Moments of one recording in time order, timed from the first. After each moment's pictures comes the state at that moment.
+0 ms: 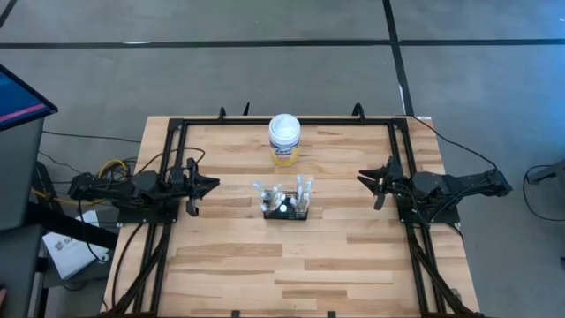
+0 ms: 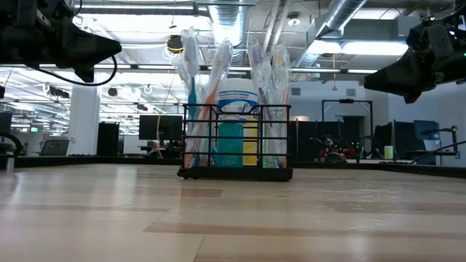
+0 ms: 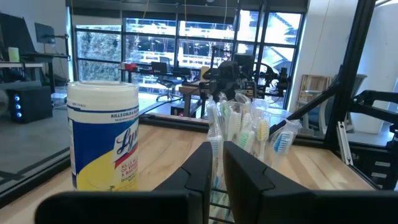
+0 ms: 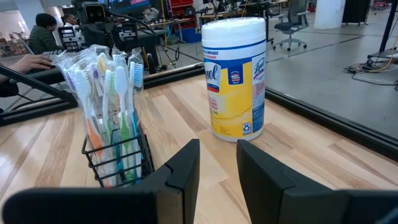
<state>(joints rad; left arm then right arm) -0.13 0.00 0.01 0.13 -0.32 -0.06 0.19 0.03 0.08 -0.19 0.58 0.20</state>
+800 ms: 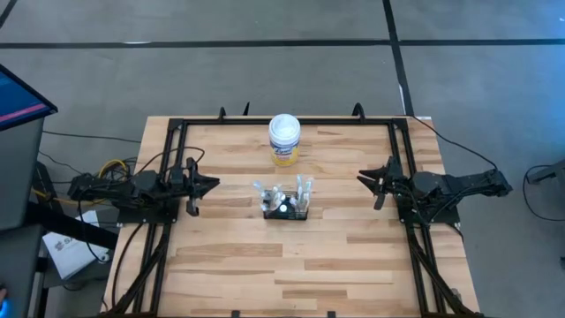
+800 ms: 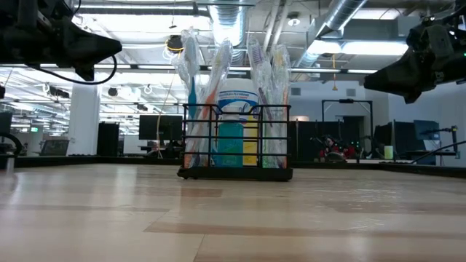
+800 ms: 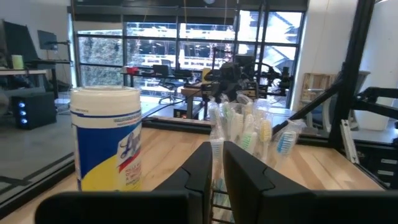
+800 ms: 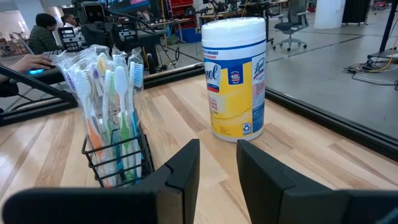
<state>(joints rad) -0.12 0.00 0.01 0.14 -0.32 -0.03 0.19 0.03 0.08 -0.19 0.58 0.20</state>
